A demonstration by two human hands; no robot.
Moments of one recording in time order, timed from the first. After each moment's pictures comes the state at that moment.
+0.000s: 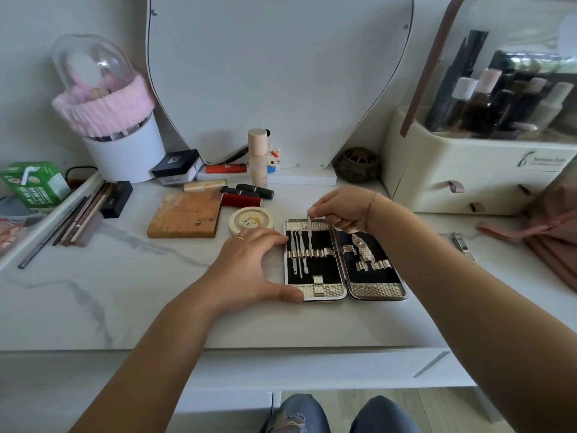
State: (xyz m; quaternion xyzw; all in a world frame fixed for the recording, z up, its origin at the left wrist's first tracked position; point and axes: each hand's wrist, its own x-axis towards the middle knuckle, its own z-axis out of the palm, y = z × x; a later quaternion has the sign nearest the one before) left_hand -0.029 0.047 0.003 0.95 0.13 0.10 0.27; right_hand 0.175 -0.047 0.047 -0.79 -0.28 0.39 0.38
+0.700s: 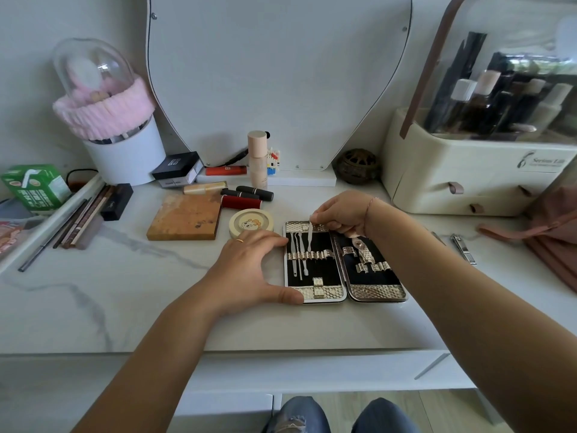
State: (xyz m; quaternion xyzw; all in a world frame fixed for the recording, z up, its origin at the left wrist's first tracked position) left_hand -0.028 0.049 0.000 0.95 0.13 0.09 0.27; right_hand 0.177 -0.046 0.040 -0.81 -0.27 0.40 0.35
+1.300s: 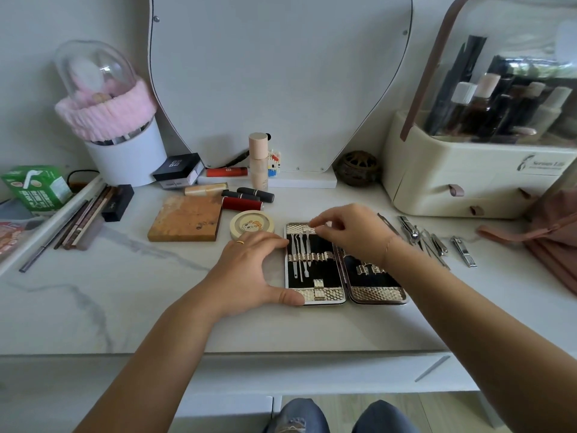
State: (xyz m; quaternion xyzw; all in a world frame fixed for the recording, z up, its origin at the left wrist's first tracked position) left_hand -0.028 0.050 -0.002 0.95 0.12 0.11 0.28; right_hand 0.136 -0.086 0.047 -0.85 -0.47 0.06 0.23
